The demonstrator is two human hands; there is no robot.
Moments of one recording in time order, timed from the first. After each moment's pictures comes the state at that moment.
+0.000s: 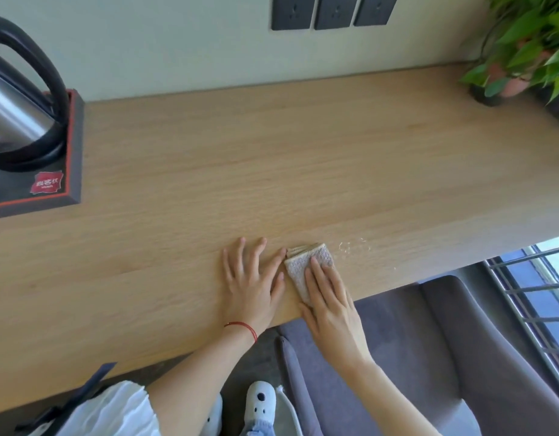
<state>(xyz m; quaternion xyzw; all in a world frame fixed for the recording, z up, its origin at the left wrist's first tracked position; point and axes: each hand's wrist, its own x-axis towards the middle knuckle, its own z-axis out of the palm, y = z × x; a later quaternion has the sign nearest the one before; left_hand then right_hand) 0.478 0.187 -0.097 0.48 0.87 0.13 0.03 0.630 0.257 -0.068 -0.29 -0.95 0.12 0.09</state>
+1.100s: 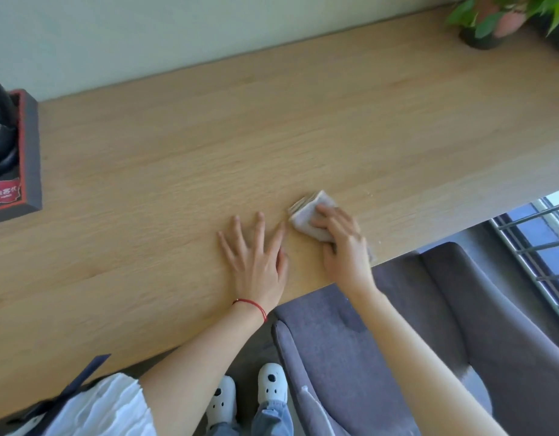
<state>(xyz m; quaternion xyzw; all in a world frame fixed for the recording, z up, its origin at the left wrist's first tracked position) 0.509 0.233 -0.091 0.47 0.88 0.10 0.02 0.625 0.339 -0.074 -0.38 -0.85 0.28 0.22</state>
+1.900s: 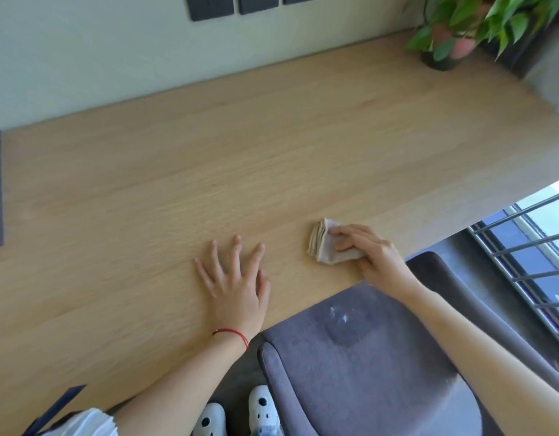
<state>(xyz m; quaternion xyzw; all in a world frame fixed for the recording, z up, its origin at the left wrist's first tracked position) 0.508 0.233 -0.091 0.47 0.88 0.10 0.01 0.697 0.409 -0.063 -0.27 -0.90 0.33 0.12</state>
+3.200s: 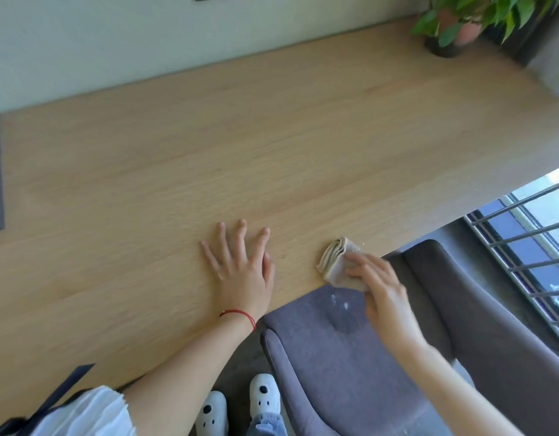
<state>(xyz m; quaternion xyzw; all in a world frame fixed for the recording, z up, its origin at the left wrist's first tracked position) 0.509 0.234 -0.093 0.47 0.87 0.12 0.00 0.719 0.313 -0.066 -0.42 -0.86 0.23 0.19</state>
